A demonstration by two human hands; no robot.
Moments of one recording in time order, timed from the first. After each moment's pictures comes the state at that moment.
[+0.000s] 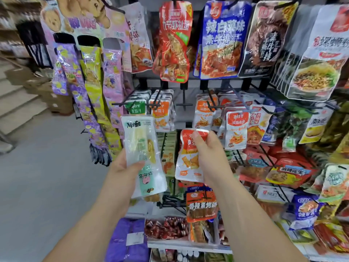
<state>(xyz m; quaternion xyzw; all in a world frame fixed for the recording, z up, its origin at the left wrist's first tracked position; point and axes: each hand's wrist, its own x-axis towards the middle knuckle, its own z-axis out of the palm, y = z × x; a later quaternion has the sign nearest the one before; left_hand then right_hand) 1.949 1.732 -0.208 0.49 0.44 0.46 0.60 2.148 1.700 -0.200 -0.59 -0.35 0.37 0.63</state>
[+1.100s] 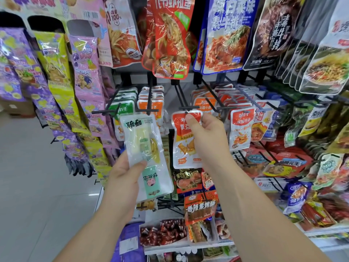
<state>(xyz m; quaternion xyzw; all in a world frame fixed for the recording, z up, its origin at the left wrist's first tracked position) 1.965 1.799 -0.231 0.48 0.40 0.44 0.65 2.150 1.762 -0.180 -0.62 -0.36 0.25 0.65</state>
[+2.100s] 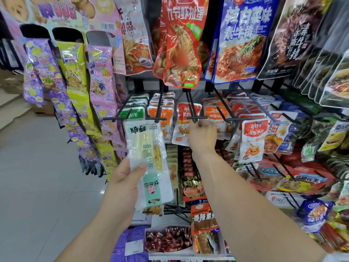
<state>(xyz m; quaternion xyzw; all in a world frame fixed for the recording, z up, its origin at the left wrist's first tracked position) 1.957 1.796 -0.217 0.47 0.42 0.44 0.64 2.178 1.860 -0.221 -0.73 -0.30 0.17 0.59</state>
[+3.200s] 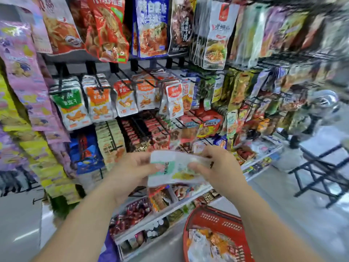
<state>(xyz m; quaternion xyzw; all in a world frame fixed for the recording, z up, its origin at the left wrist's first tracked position) 1.949 1.731 -0.216 0.70 0.21 0.06 0.68 2.101 1.535 -0.220 -0.86 -0.40 -0.02 0.31</state>
